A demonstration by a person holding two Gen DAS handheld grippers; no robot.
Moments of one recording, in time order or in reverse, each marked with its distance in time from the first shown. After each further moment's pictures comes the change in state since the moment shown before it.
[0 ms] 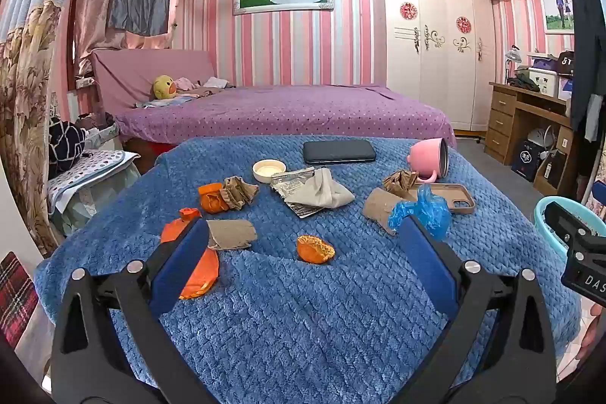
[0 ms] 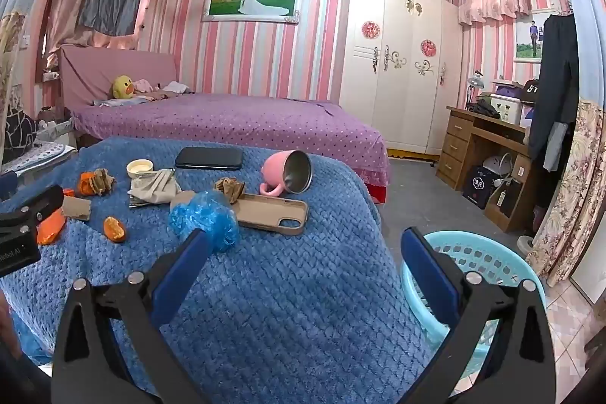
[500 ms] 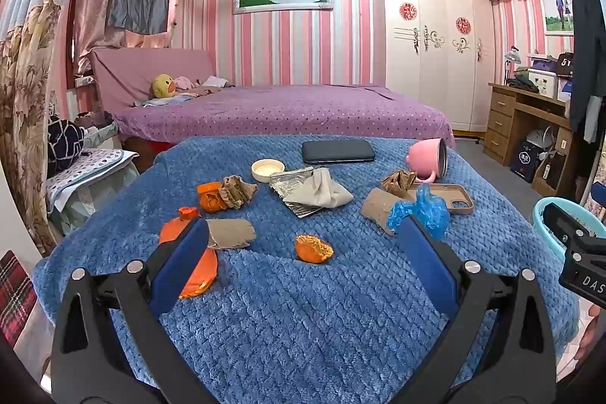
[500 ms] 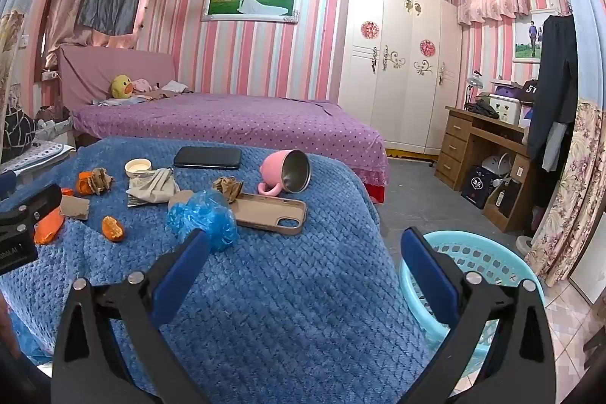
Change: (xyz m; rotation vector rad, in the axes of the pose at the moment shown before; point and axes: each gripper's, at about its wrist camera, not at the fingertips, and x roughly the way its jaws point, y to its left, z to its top) left arm 0.000 0.000 0.000 -0.003 0.003 -0.001; right arm 0.001 -0.001 -0.001 0.000 -0.002 -0.001
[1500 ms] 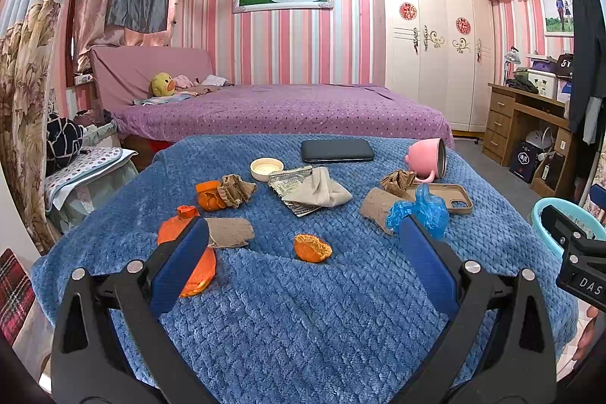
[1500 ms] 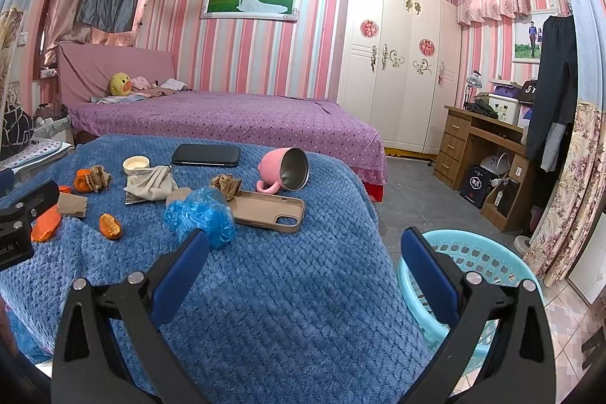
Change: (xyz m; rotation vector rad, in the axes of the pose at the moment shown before) left arm 0.000 0.000 0.000 -0.003 0.002 -0.002; right arm 0.005 -0.001 -0.003 -0.006 0.005 -0.002
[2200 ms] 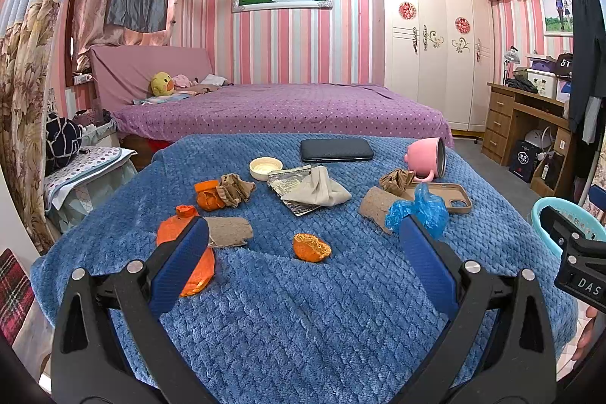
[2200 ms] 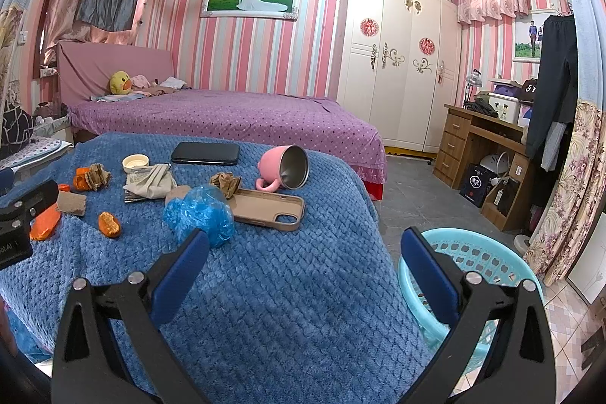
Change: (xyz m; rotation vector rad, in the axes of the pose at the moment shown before) left arm 0.000 0.000 0.000 -0.002 0.002 -0.002; right arm -0.001 -0.009 -0.001 -0.002 0.004 -0.001
